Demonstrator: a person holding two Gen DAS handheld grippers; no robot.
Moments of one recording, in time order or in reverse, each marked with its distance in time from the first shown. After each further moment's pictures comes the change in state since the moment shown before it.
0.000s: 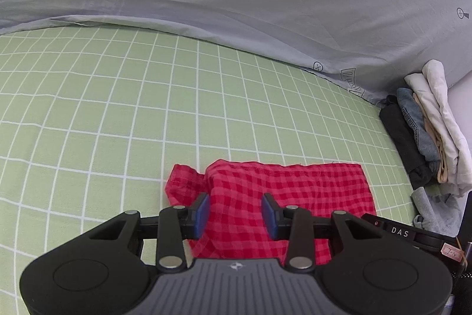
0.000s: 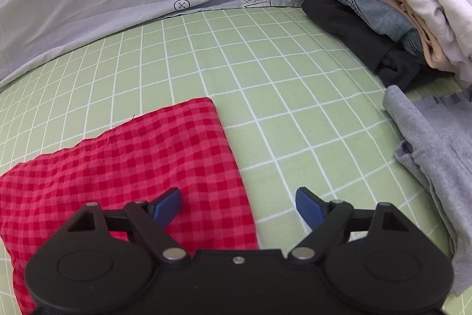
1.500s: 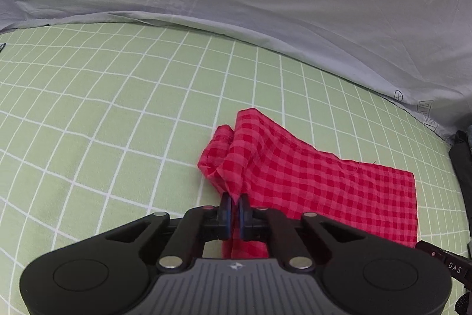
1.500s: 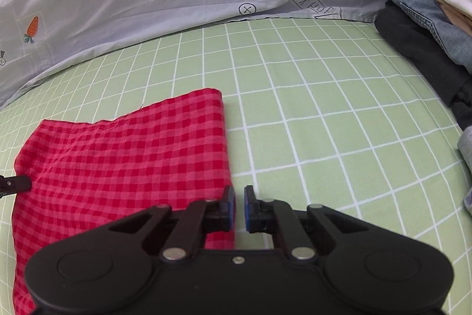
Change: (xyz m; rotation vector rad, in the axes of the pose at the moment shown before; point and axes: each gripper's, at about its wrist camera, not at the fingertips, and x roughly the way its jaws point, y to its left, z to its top) left arm 0.009 0.039 0.032 -0.097 -0.078 0.264; right arm 0.020 0.027 0.024 -0.084 -0.024 0.215
